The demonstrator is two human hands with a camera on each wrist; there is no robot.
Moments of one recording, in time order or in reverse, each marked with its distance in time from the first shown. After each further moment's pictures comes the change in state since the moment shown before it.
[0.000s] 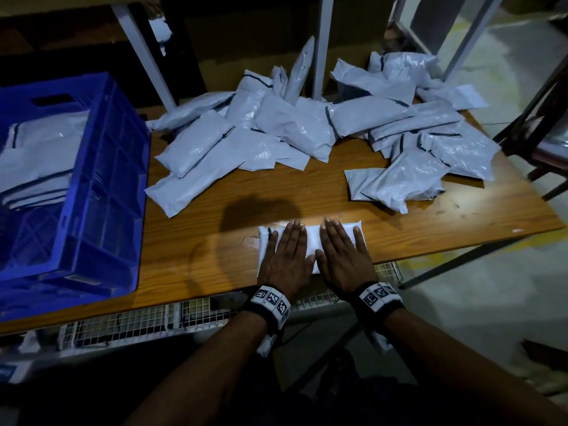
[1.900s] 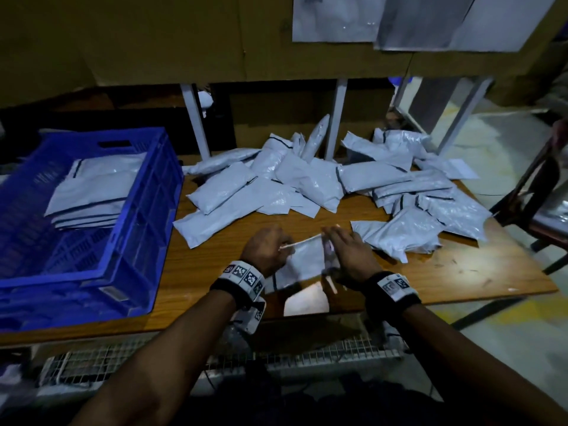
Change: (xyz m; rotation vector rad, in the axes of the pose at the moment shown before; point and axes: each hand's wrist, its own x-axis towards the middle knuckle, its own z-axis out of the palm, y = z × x) left_hand 0.030 -0.085 -0.118 -0.367 0.268 0.032; right_hand 0.080 0.010 -0.109 0.153 -0.174 -0.023
